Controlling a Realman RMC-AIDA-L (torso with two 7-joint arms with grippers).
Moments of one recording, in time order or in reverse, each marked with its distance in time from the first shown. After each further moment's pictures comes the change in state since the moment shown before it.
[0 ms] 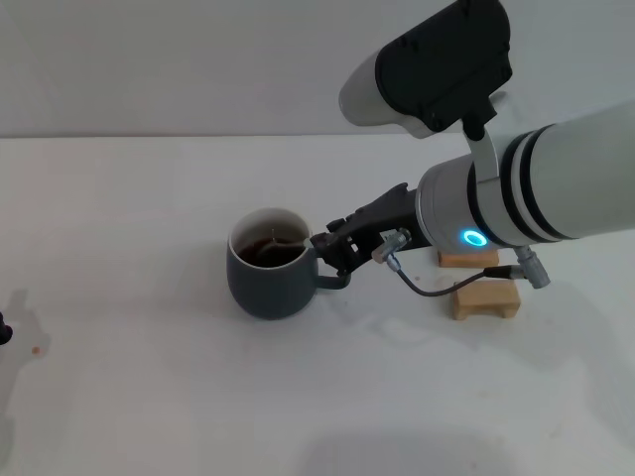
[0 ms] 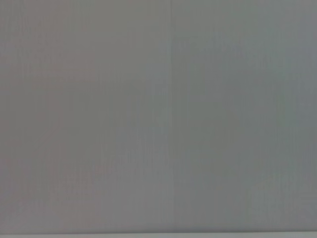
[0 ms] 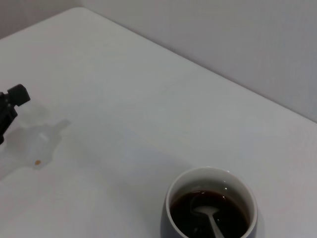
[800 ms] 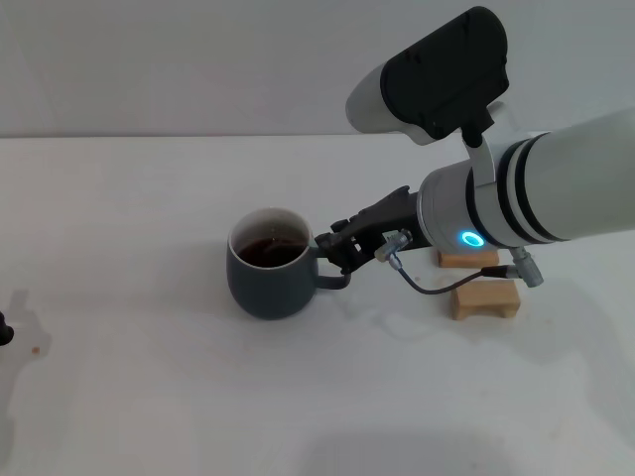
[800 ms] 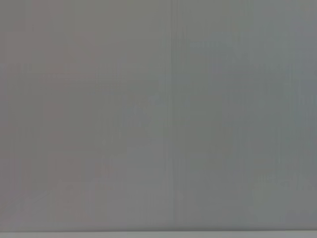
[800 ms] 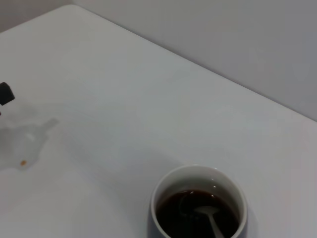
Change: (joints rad) left arm 0.000 -0.002 0.000 0.000 0.000 -0.004 -0.002; right arm 0.004 -0.001 0.010 -0.096 0.026 -0.079 -0.051
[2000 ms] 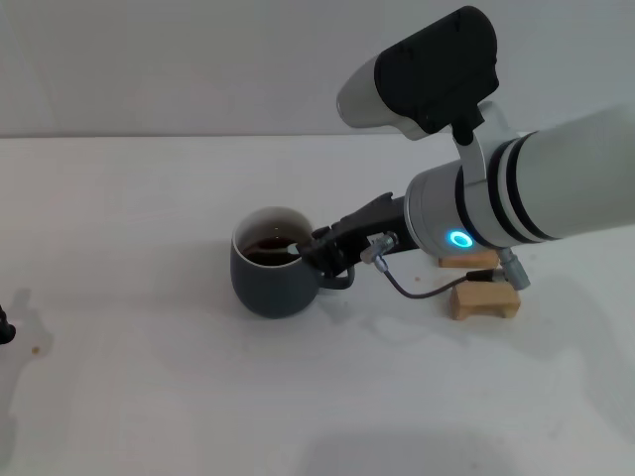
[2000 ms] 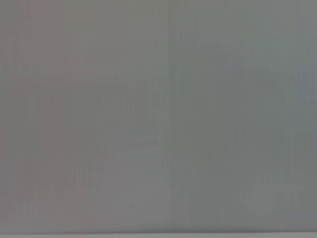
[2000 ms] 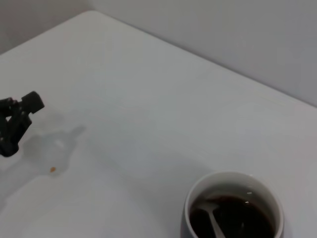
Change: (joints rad) left arm -0.002 0.000 0.000 -0.002 0.003 0.001 0.001; right arm 0.018 0.001 0.012 -0.020 0.077 0.000 -0.008
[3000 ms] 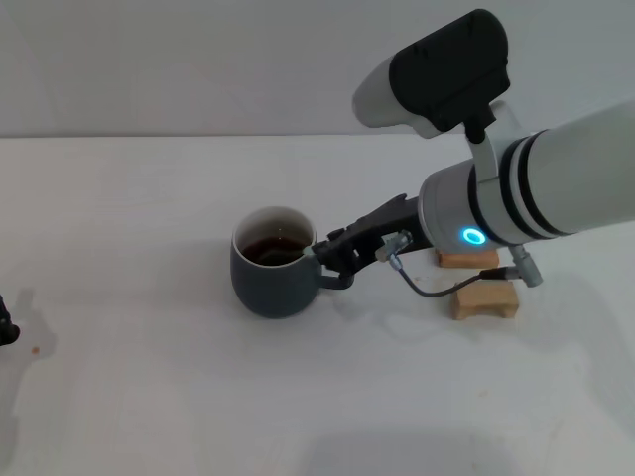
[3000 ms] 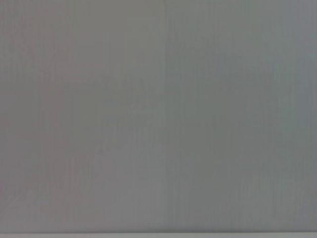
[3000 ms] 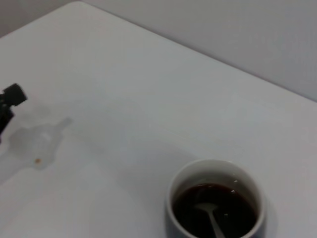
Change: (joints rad) left arm 0.000 -0.002 0.006 -0.004 0.002 0.000 -0.003; right arm 0.005 -0.001 0.035 -0.038 0.010 0.019 -0.037
